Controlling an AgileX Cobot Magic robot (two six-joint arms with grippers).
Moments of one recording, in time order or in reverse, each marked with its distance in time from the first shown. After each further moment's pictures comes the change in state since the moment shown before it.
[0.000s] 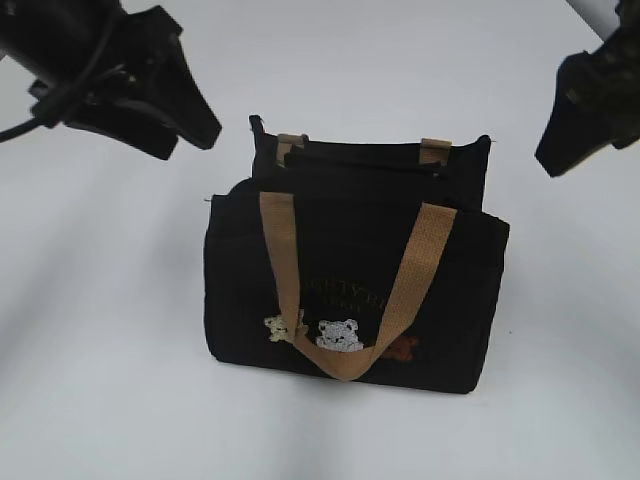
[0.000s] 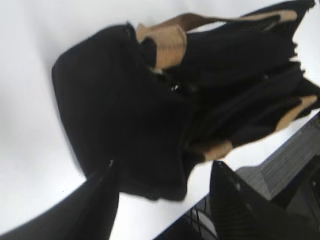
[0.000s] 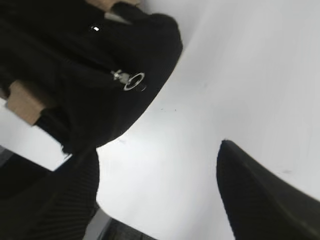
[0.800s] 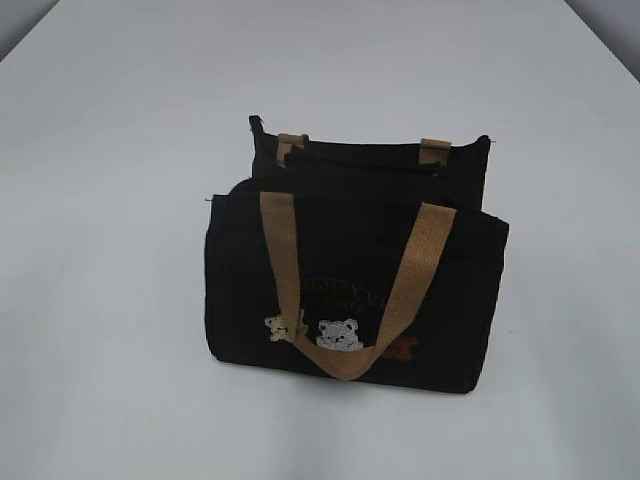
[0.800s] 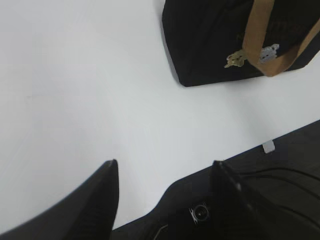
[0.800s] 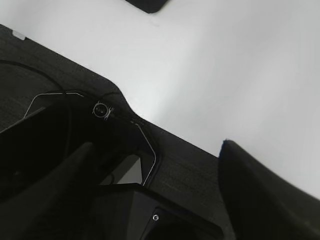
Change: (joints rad) left arm 0.000 -1.156 0.696 0.429 0.028 -0.245; right arm 0.000 -0.844 0.710 0.072 0.006 0.009
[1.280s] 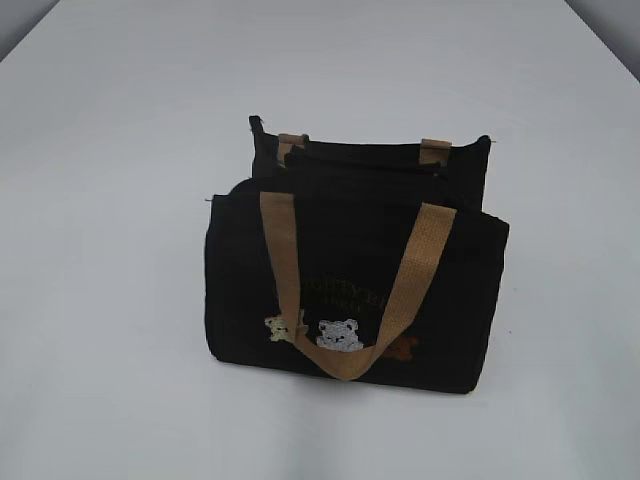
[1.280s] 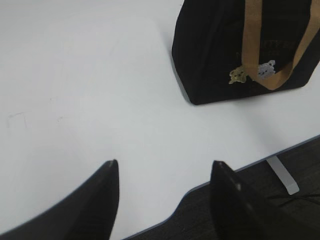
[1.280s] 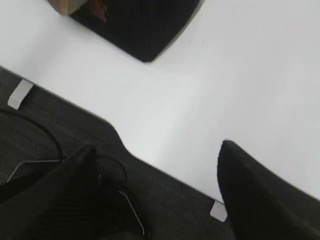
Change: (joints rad) left arm 0.000 -0.449 0.091 0.066 0.102 0.000; right arm 0.000 -0.389 0.137 -0.005 -0.088 0.003
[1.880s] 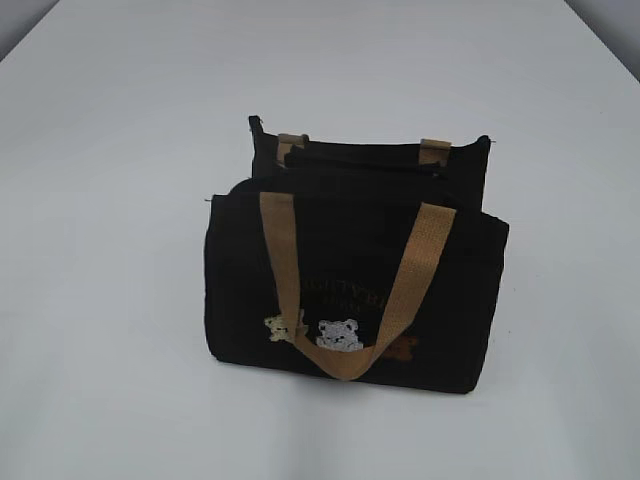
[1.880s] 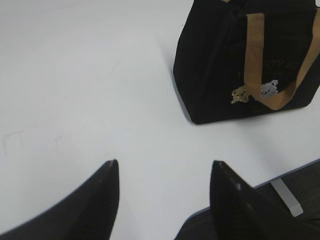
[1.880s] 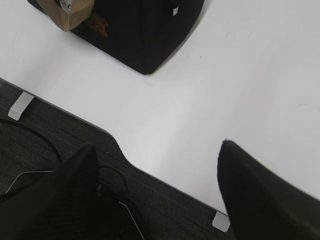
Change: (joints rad) left arm 0.000 -0.010 0.061 -0.005 -0.121 0.000; right arm 0.000 -0.011 0.019 0.008 -0.034 0.000
